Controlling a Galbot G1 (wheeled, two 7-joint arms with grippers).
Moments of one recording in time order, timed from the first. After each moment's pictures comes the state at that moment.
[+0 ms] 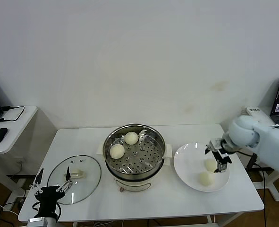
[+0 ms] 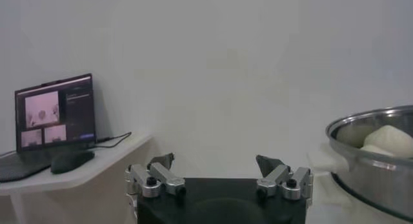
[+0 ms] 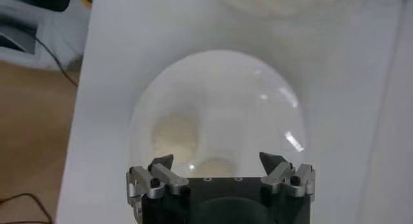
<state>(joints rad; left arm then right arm) 1.76 -1.30 -0.65 -2.18 -0.10 0.00 -0.27 0.06 0.47 -0.88 1.59 -0.13 -0.27 -1.14</state>
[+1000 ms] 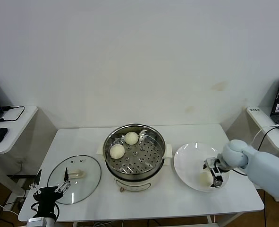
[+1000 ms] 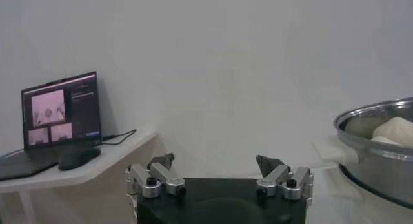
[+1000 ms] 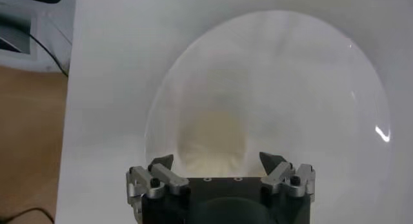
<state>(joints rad) 1.75 -1.30 -0.66 -2.16 -0.10 0.00 -0.27 -0.21 0.57 -0.72 1.49 -0.23 -0.28 -1.05</state>
